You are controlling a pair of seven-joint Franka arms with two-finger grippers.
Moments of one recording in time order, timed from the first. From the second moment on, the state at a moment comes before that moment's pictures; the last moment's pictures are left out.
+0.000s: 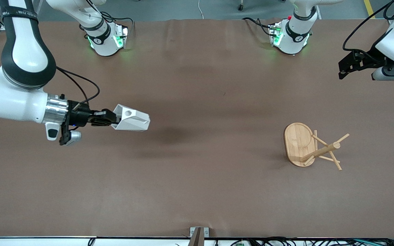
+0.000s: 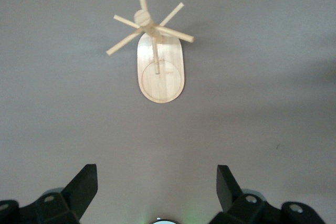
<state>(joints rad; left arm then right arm) 0.02 -0.06 -0.18 -1.57 0.01 1.50 -0.06 0.18 0.22 -0.01 -1.76 0.95 1.89 -0.19</state>
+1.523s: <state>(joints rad) -0.03 0.12 -0.71 -1.50 -0.05 1.81 0.24 0.32 0.24 -0.01 -1.77 1.31 1.89 -0.26</state>
